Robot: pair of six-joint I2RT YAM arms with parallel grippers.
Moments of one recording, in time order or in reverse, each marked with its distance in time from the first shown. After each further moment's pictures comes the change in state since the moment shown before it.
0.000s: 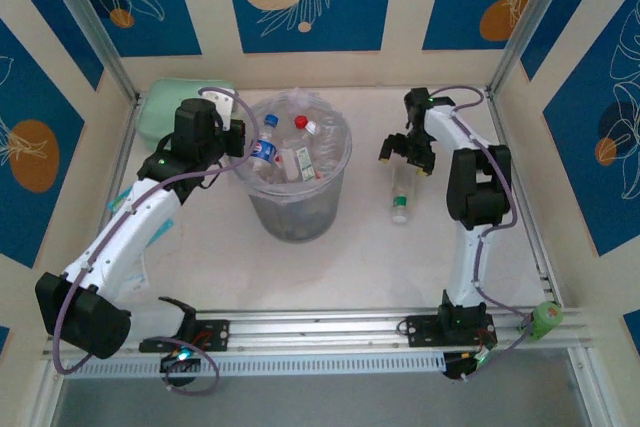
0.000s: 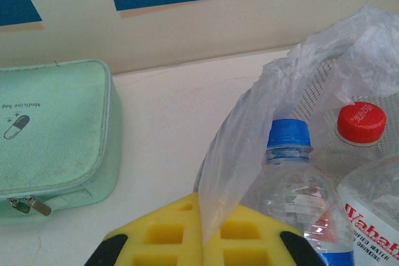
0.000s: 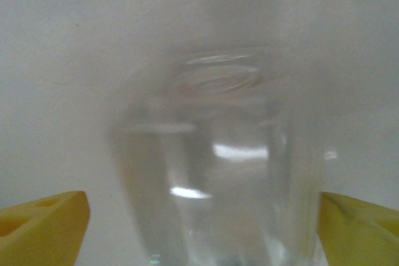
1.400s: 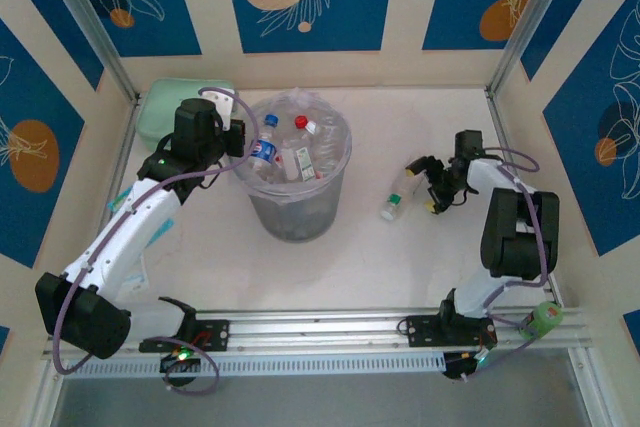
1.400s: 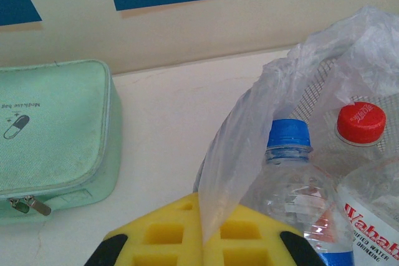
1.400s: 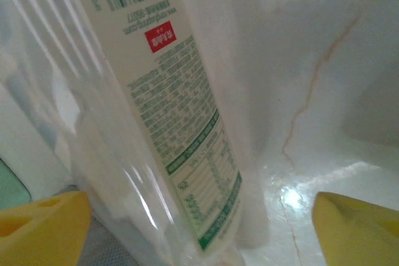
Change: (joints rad) left arm 0.000 0.000 0.000 0.000 0.001 -0.001; right arm -0.235 -0.454 -0.717 0.495 -0.365 0.411
